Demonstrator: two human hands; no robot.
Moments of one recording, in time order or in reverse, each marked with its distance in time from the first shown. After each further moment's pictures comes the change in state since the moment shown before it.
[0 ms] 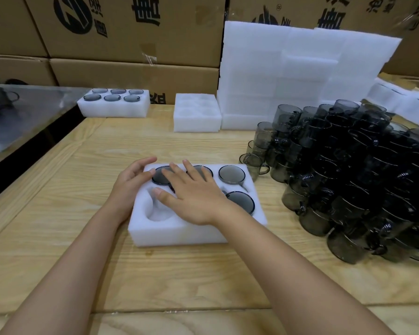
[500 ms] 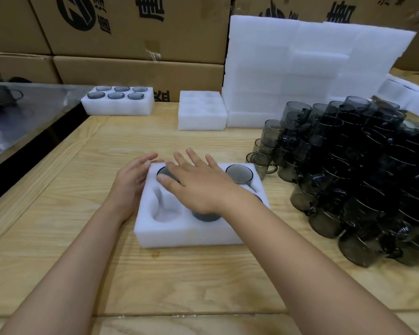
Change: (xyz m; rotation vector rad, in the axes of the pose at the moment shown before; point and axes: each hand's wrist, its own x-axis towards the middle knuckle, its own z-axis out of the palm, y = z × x) left_hand 0.007 -0.001 -0.010 -0.106 0.010 -0.047; right_hand 0.006 -0.010 -0.026 -0.115 -0.051 0.026
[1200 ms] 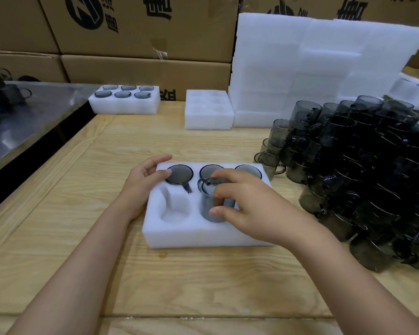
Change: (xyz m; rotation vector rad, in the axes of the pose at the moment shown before) left_hand 0.001 -0.003 0.001 0.156 -0.047 0.021; right_hand -0.075 0.019 -0.014 0.191 0.176 -0.104
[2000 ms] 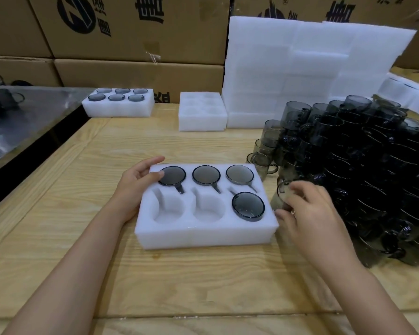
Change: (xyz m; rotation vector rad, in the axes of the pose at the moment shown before) left_hand -0.006 0.008 0.005 -0.021 0.012 -0.027; right_hand -0.070 0.063 0.014 -0.337 0.496 0.390
